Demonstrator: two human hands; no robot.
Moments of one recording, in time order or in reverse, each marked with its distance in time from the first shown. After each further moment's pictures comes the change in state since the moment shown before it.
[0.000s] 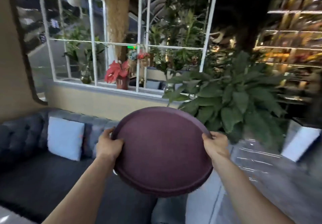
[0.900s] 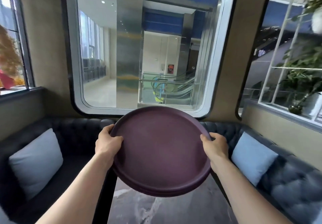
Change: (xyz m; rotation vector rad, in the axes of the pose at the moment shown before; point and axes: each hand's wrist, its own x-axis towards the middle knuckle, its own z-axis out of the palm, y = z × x) left_hand -0.264 -0.072 -0.631 0.014 1.160 -0.171; right_hand -0.579 -0.194 0.314 0.186 -1.117 -0.407
